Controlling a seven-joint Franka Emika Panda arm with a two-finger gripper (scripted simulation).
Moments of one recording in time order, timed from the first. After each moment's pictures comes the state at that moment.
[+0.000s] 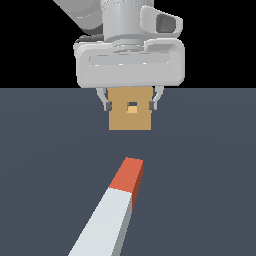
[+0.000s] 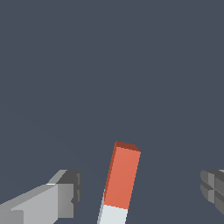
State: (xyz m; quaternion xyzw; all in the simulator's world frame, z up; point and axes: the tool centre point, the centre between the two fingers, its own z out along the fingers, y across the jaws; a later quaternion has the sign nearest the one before) arm 0.004 -0.030 0.159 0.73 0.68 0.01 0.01
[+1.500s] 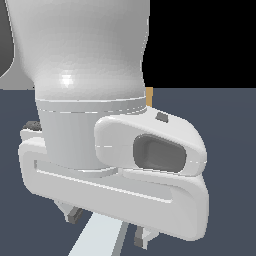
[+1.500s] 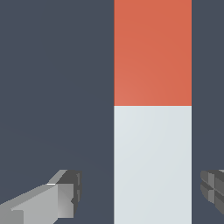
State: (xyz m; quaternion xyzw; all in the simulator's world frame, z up) arm -0.029 -0.184 0.033 0.80 0.60 0.00 0.00
